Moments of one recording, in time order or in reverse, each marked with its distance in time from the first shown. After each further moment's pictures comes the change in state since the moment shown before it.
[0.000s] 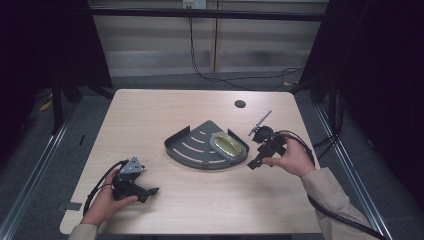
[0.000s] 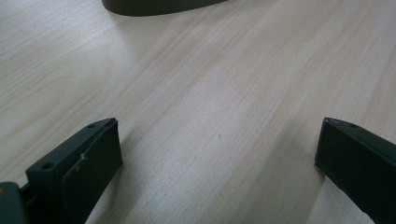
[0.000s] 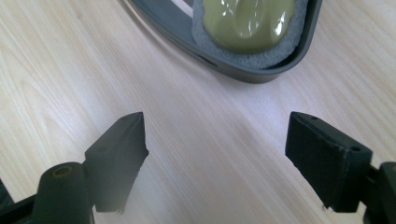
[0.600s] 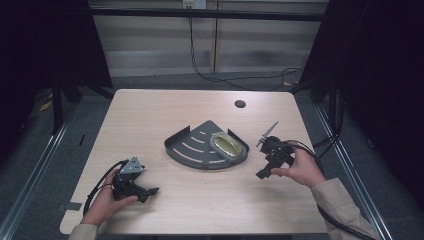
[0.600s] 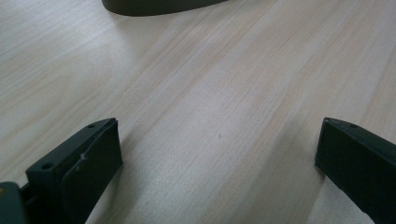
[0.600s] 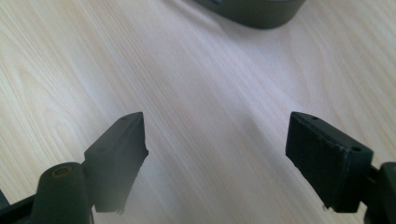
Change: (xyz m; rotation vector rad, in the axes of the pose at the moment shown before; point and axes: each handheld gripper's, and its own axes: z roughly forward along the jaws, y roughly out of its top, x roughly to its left) left arm 0.000 0.000 0.000 0.000 0.000 0.000; right arm 0.001 -0.035 0.009 0.042 -0.014 -0.018
